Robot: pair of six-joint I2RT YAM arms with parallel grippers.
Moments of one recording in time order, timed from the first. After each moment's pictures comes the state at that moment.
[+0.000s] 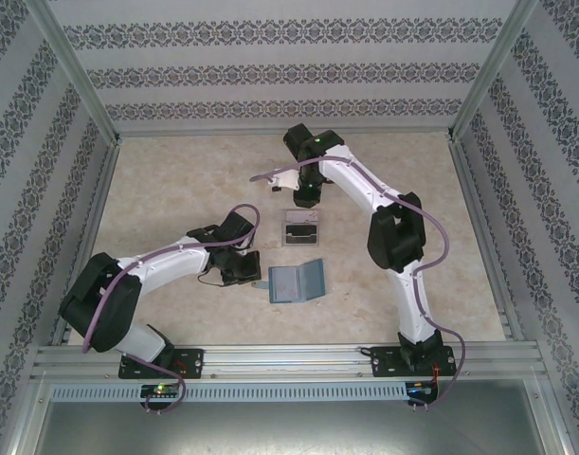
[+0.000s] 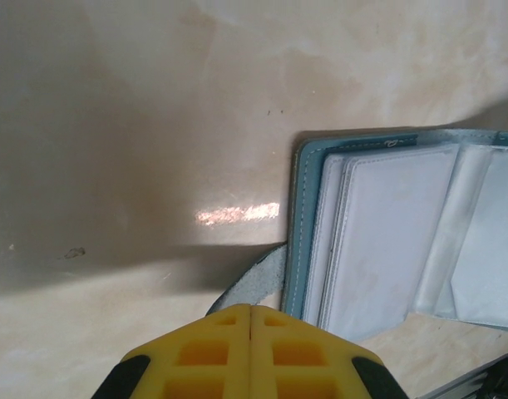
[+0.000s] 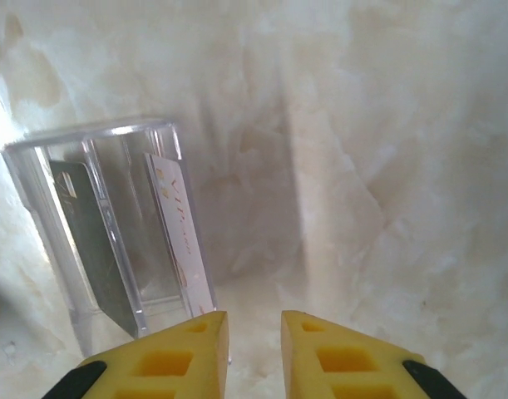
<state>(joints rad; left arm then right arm) -0.59 1.50 0.82 -0.55 0.32 -0.78 0.53 2.21 2.09 -1.23 -0.06 -0.84</state>
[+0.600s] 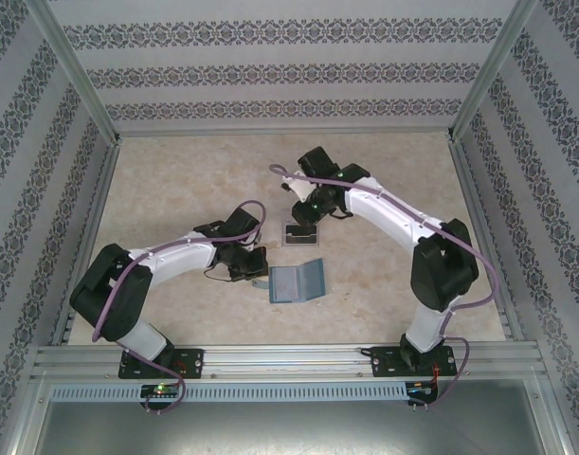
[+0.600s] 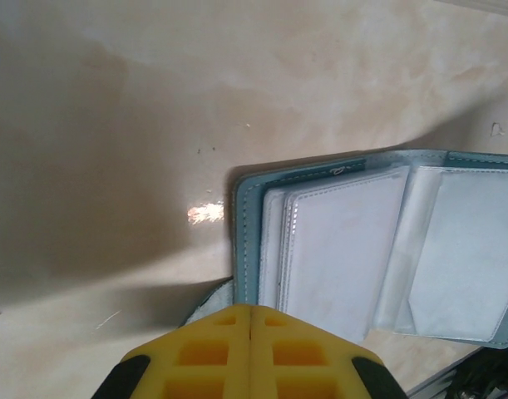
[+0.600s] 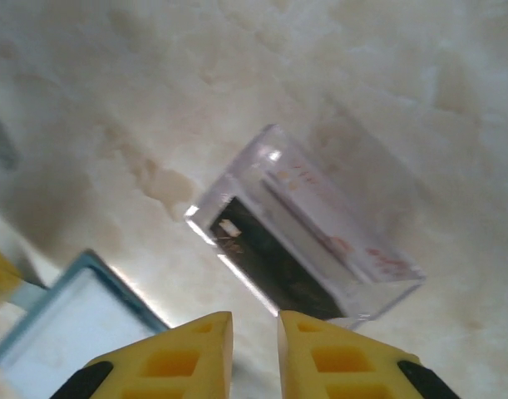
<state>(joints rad) -0.59 1.58 0.86 -0.48 0.38 -0.78 0.60 1.76 1.47 -0.83 -0.17 -0.10</state>
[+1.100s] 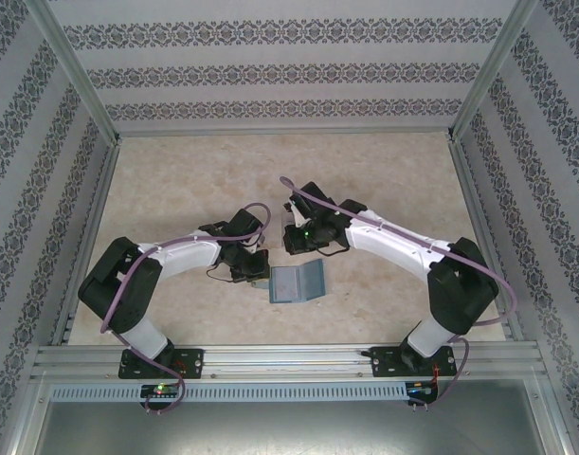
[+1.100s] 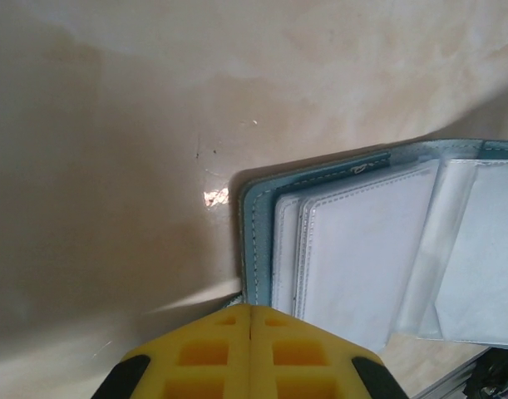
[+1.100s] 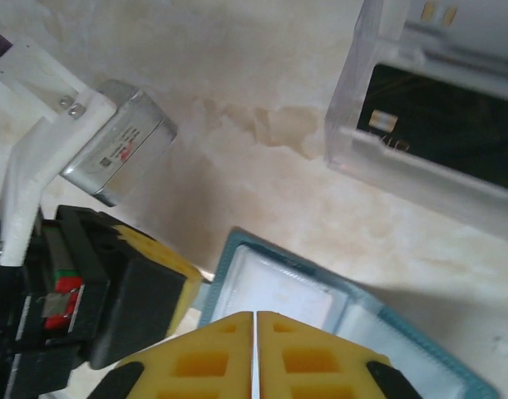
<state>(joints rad) -0.59 1.63 0.87 -0.48 0.41 -0.73 0.74 1.60 1.17 -0.63 -0.22 0.52</state>
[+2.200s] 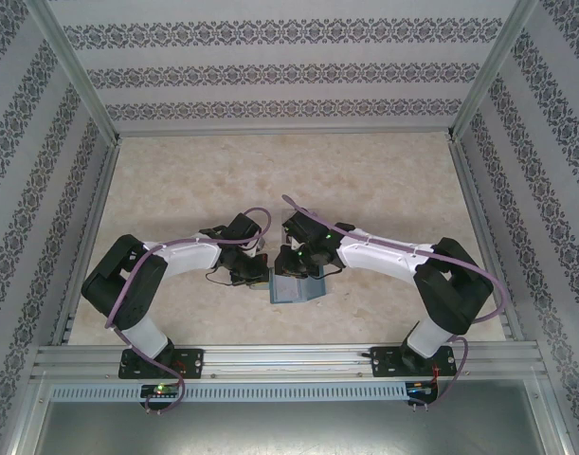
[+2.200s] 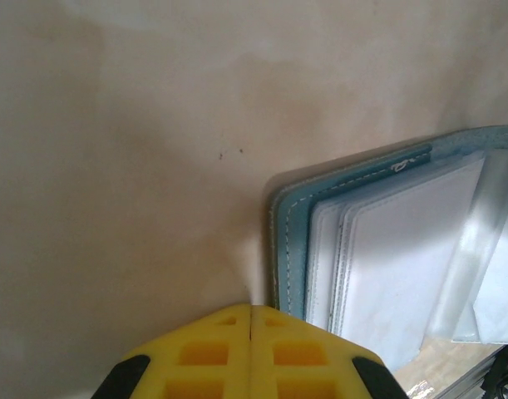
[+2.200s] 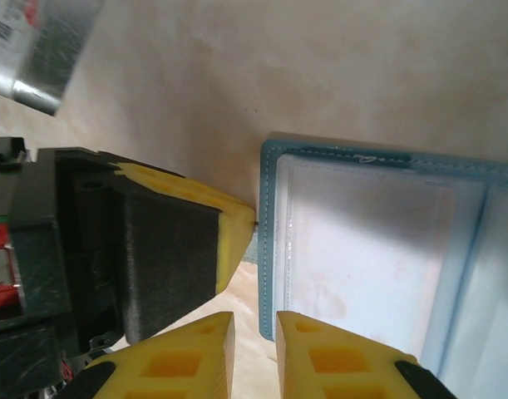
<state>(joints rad) -0.58 1.66 0.82 -0.41 0.44 -0.70 0.83 1.64 1.01 -0.47 -0.34 0.89</state>
